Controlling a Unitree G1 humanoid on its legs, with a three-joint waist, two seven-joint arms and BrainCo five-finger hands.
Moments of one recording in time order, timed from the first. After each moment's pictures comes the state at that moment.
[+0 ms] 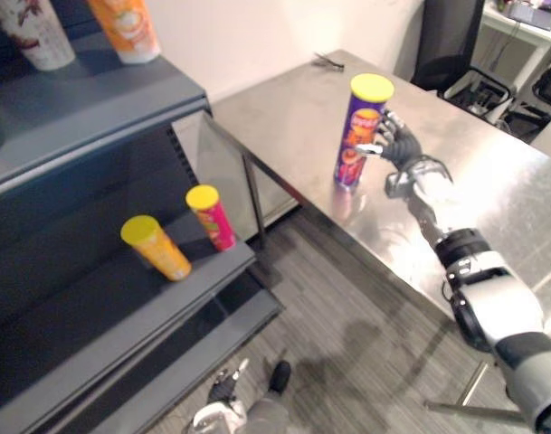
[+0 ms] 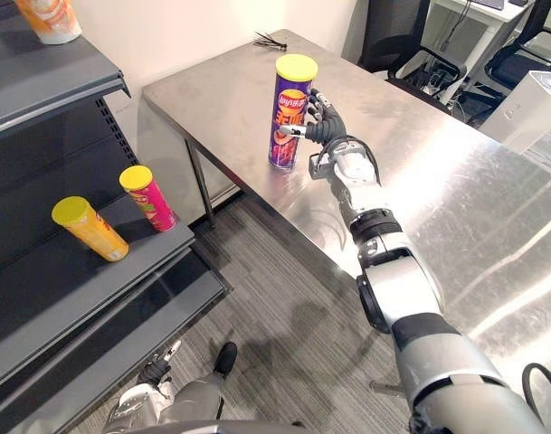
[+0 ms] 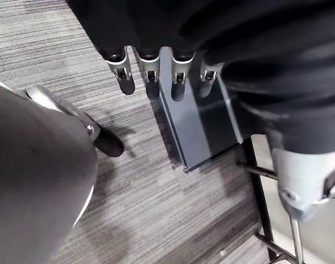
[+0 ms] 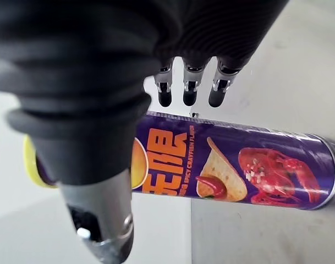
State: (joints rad) left arm 0.02 0.07 0.10 0.99 -0.31 -0.08 0.07; right arm -1.11 -0.33 0.19 1.00 0.39 -0.10 0.05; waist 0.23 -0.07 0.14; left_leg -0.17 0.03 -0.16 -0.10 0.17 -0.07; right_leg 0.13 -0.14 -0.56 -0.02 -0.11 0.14
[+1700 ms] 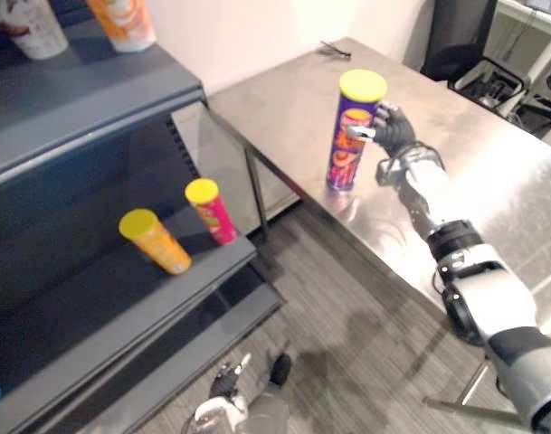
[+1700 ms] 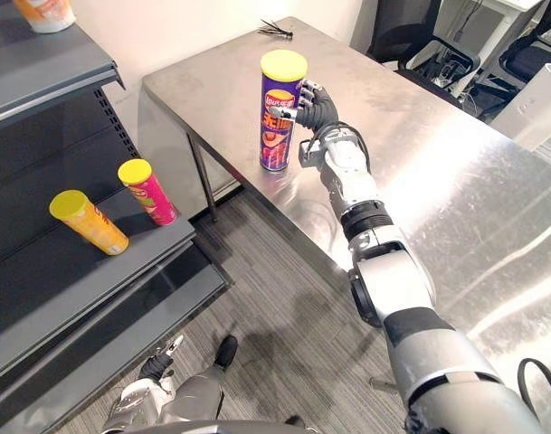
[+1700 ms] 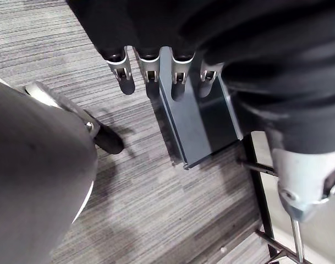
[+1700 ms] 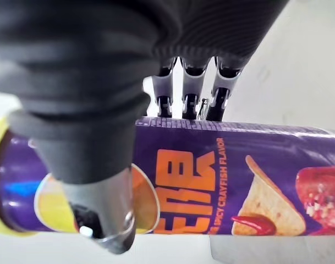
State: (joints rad) left arm 0.02 0.06 0.08 0.97 -0.31 -0.08 0.07; right arm -1.13 -0.29 0.17 0.93 0.39 -0.10 0.04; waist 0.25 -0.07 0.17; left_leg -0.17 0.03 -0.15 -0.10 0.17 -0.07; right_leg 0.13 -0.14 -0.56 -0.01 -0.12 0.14
